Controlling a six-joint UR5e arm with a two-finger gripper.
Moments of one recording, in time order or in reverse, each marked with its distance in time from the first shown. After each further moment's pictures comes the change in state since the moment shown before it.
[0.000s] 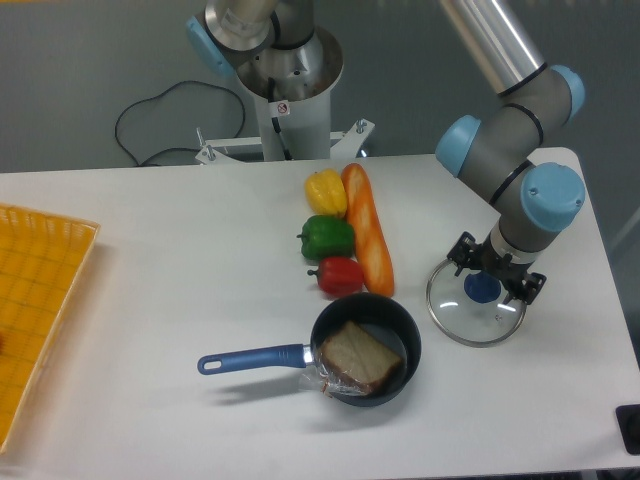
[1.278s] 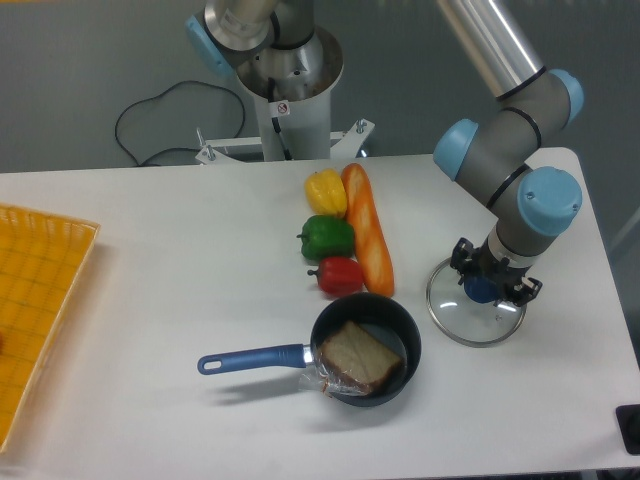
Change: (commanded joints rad) arm -0.009 0.005 0.008 0.003 0.002 0.006
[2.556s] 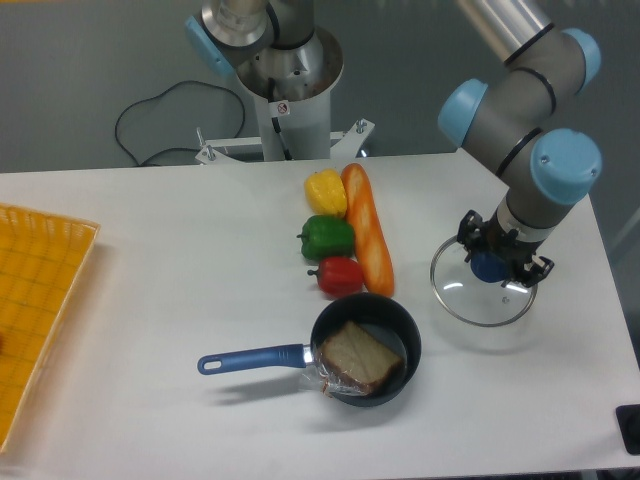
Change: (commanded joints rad) arm 0.017 0.112 0.081 -0.207 0.011 0.140
